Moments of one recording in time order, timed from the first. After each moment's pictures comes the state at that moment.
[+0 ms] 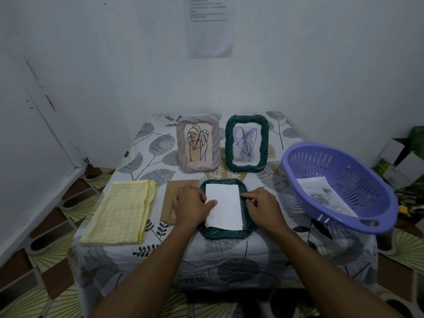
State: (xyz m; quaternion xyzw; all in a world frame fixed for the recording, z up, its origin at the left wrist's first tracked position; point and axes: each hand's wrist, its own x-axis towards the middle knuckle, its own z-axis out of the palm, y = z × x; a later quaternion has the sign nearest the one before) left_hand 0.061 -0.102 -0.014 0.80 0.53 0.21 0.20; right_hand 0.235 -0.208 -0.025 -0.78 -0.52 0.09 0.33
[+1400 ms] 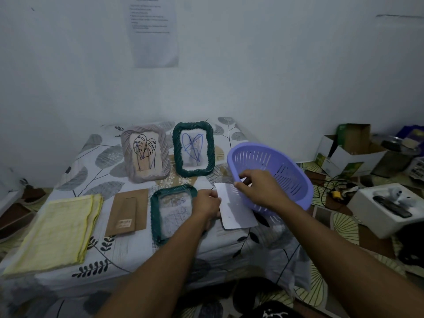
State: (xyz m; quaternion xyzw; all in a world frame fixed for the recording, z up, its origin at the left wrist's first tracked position) left_hand 0.201 -0.182 -0.002 0.60 0.44 0.23 0.63; right_hand 0.313 -0.289 0.070 -0.82 -0.51 0.04 0.26
